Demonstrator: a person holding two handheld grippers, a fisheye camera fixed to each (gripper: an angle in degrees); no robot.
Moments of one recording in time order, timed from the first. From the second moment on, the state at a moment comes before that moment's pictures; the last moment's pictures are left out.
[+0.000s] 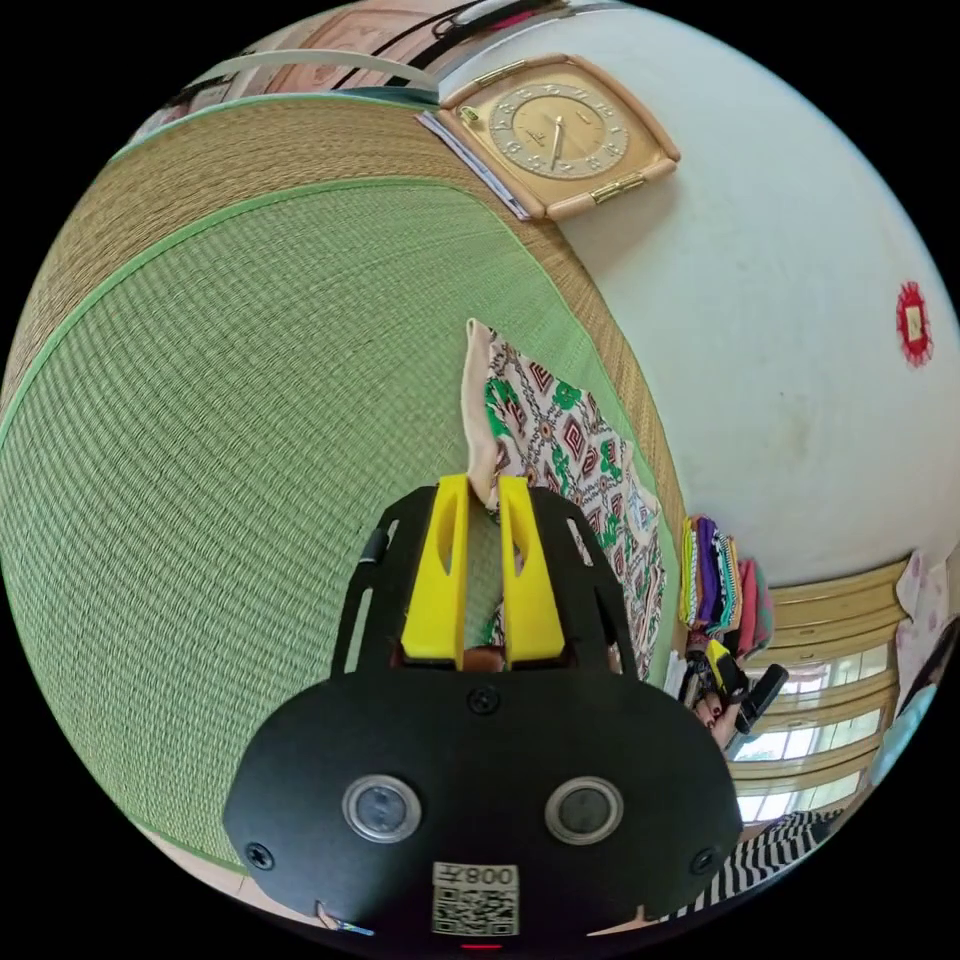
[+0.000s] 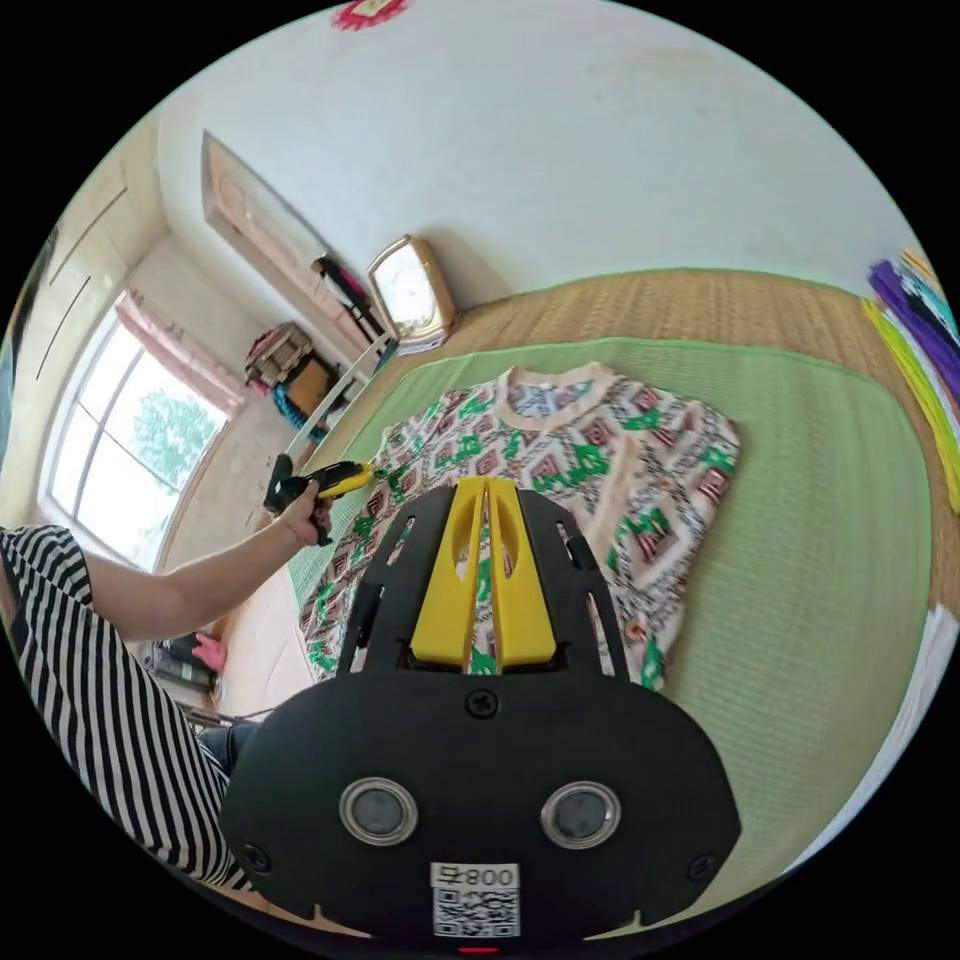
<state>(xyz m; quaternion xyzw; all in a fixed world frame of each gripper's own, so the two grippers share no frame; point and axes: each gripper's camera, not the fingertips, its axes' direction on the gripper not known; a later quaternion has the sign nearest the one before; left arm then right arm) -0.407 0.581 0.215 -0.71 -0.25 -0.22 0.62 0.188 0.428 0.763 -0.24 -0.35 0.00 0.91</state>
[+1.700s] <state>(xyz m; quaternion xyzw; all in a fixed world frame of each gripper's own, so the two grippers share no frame) -0.206 0.587 0.162 -0.82 0.03 0.24 0.51 0.019 0.443 1.076 -0.40 -0.43 0.02 0.81</state>
